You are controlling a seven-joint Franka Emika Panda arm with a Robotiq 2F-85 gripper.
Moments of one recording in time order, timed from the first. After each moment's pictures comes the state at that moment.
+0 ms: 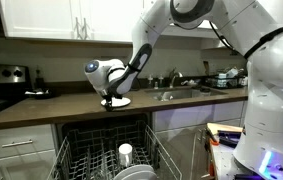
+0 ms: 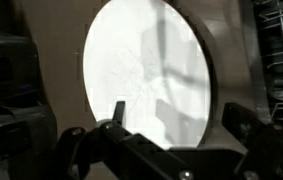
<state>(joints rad) 0.01 0.70 -0.06 -1.67 -1.06 2.32 0.41</state>
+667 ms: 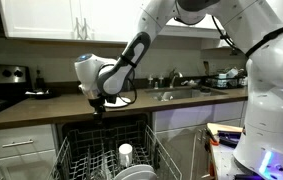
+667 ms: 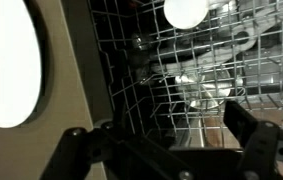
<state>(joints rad) 0.03 0.63 0.07 -1.79 -0.69 2.39 0.18</state>
